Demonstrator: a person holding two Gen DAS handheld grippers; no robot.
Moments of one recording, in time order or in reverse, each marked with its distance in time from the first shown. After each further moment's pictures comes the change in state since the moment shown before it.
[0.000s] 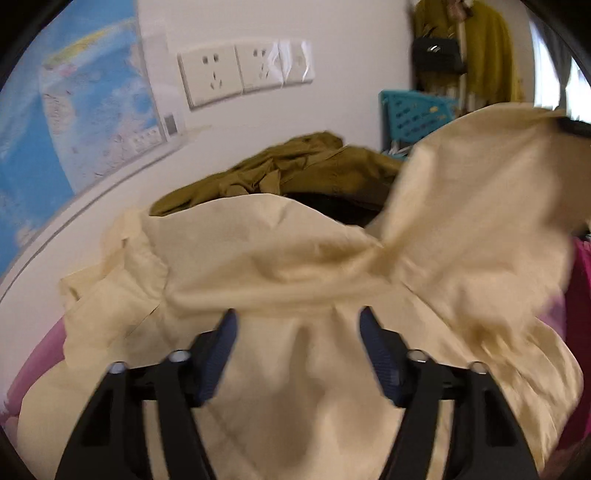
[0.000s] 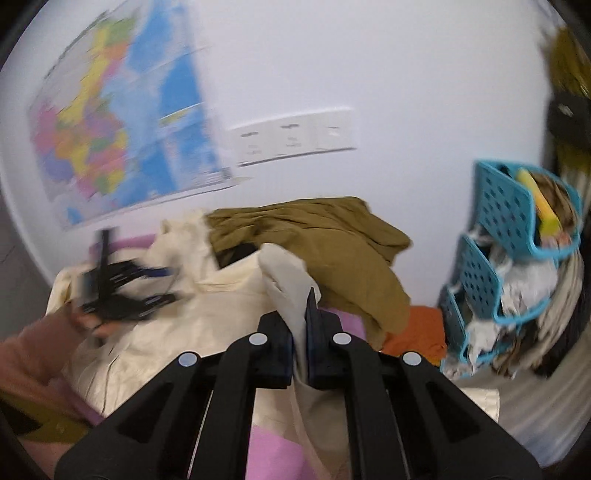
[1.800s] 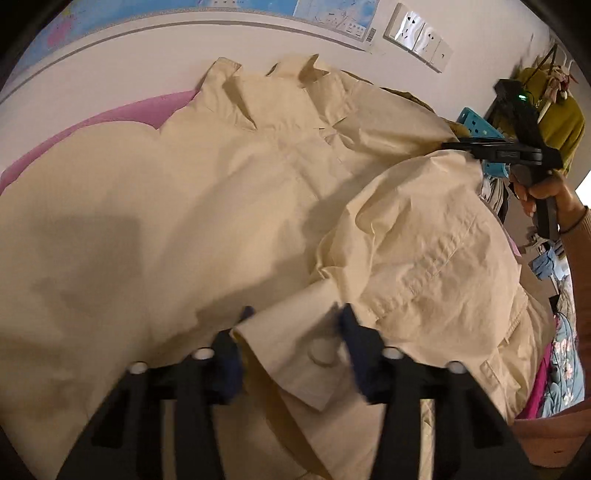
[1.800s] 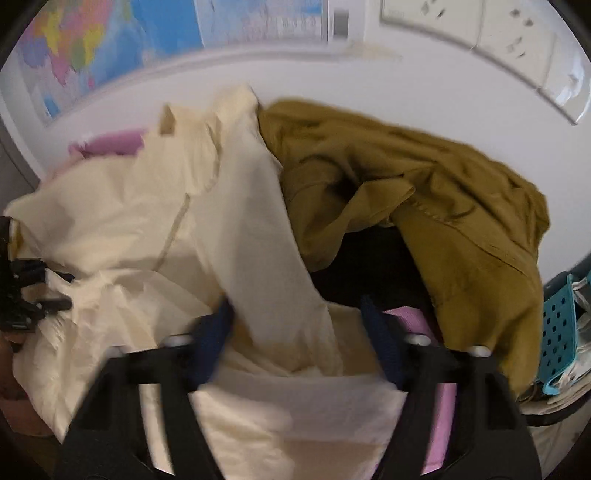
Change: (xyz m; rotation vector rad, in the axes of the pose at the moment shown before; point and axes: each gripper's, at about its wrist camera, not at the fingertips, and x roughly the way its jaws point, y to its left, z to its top) left arm -0.074 0.165 -0.167 -0.419 0.177 -0.117; right arm 0.315 0.137 0.041 -0.226 0.461 0.076
